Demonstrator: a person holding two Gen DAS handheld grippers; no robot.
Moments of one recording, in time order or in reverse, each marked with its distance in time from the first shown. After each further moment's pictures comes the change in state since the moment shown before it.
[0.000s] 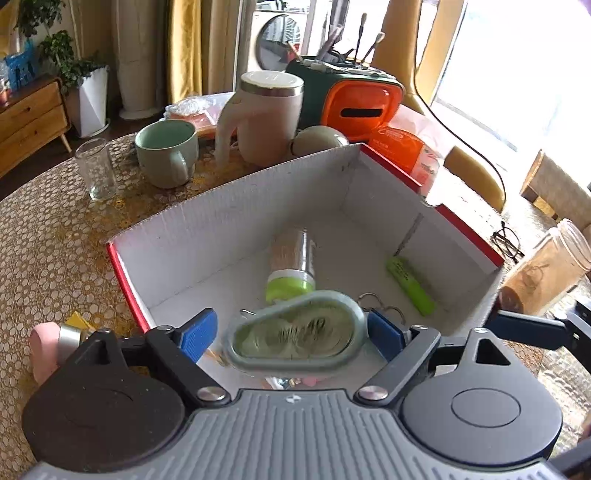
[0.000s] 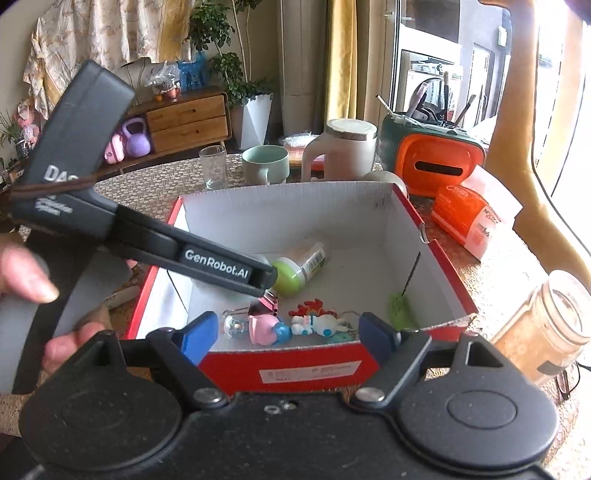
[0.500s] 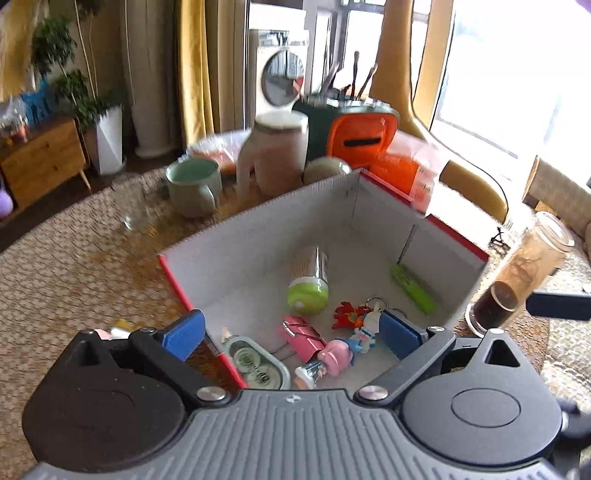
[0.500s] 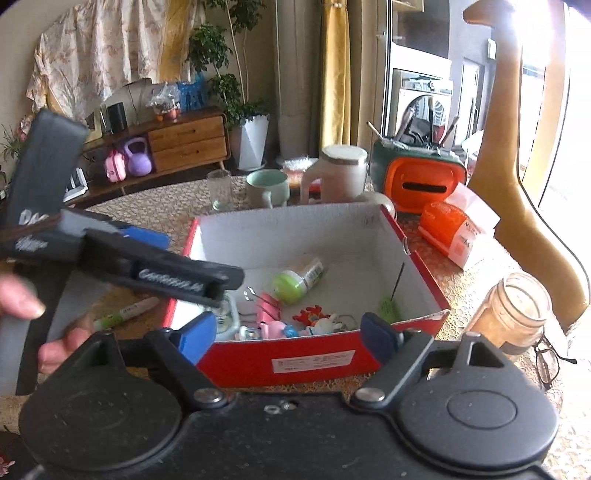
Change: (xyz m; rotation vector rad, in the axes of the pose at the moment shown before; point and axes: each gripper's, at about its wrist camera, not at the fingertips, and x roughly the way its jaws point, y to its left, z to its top) left arm -0.064 -0.003 -0.027 0.063 -0.130 0.060; right arm -0.058 0.013 -0.006 0.015 -0.067 -0.010
